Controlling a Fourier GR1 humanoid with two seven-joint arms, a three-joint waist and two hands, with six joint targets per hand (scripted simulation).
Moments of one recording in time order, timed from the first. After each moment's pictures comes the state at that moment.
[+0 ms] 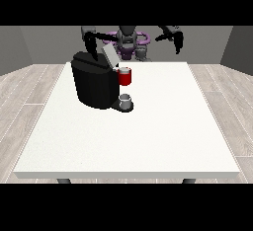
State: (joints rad) left arm -0.31 0.02 0.13 -1.25 -0.14 -0.27 -0.15; right arm -0.58 -0.18 -0.18 -1.05 -0.05 0.01 0.09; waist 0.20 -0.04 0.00
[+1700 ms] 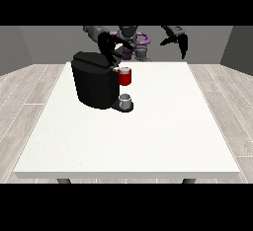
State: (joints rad) left arm -0.31 0.08 0.09 -1.39 -0.12 -0.26 -0.09; right arm -0.87 -0.26 -0.08 -1.00 0.15 -0.06 0.23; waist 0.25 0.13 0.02
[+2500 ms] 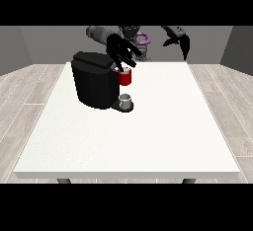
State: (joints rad) left arm -0.40 0.05 0.03 -1.40 -0.13 -0.28 -0.11; right arm -0.94 -0.41 -0.12 -1.07 0.25 -0.04 0.39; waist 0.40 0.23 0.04
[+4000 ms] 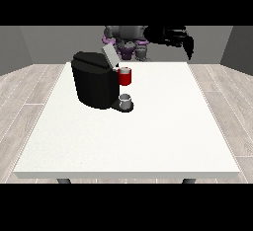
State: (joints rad) left arm -0.41 0.07 0.07 -1.40 -0.08 -0.31 -0.11; right arm -1.05 -0.10 -0.02 -1.10 0.17 -0.04 0.06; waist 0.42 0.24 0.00
